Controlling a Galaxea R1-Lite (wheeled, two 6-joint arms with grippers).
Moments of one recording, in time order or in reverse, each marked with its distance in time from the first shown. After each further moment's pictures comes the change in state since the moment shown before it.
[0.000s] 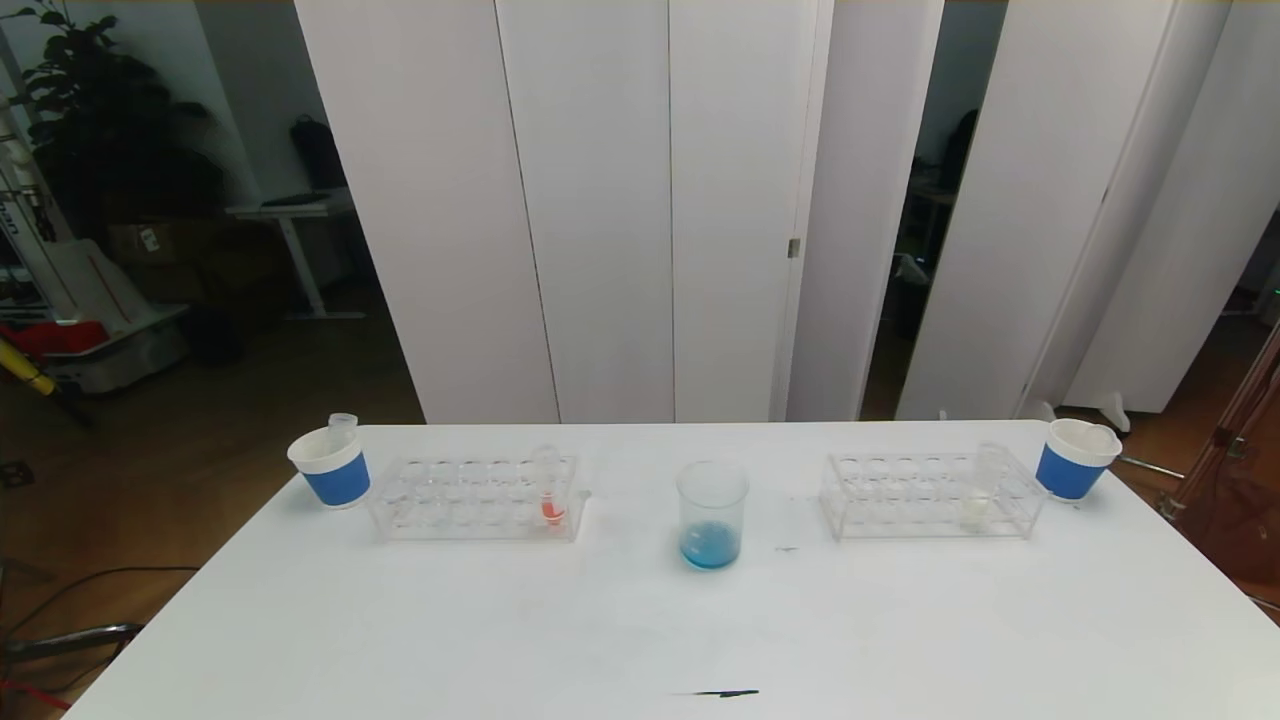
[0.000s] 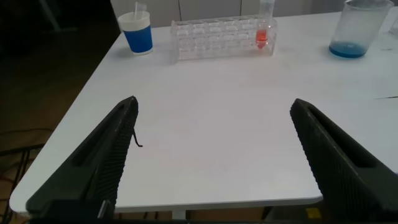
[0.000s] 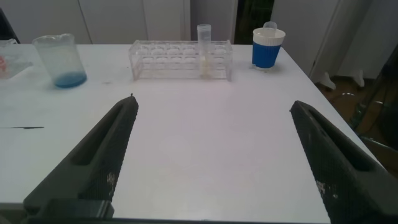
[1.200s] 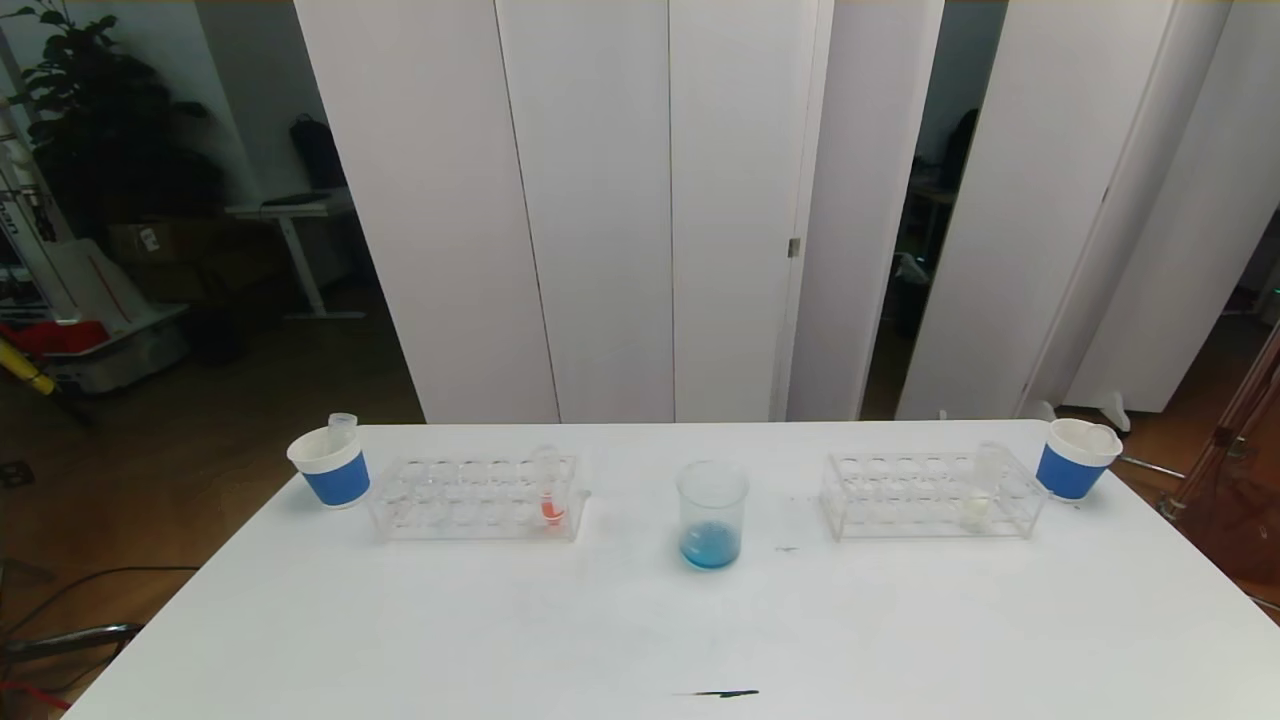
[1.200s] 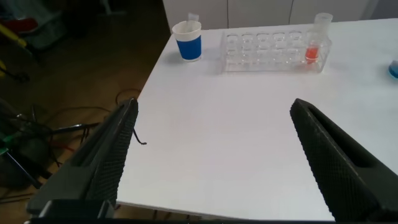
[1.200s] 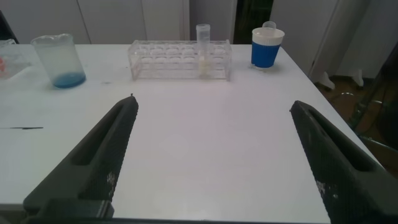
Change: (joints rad) left arm 0.019 0.330 -0.307 0.055 0.182 0.045; right arm 0.000 0.000 0.000 0.000 0.000 0.000
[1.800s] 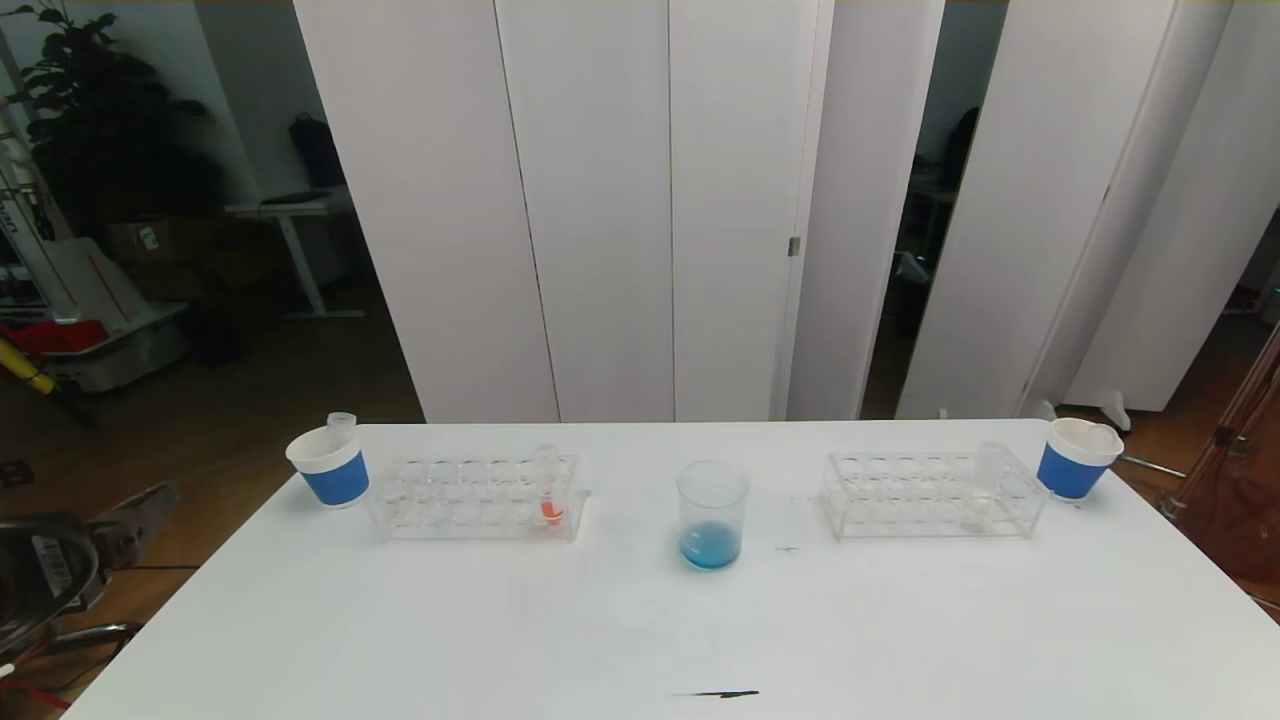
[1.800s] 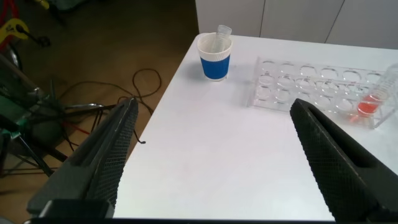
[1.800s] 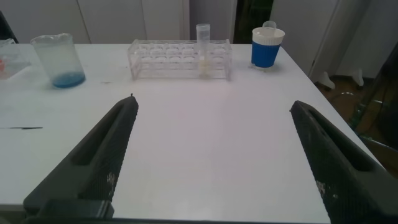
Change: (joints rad) left arm 0.124 0.714 -0.099 -0.513 0.031 -0.041; right arm 0.000 0.000 0.000 0.001 0.000 0.000
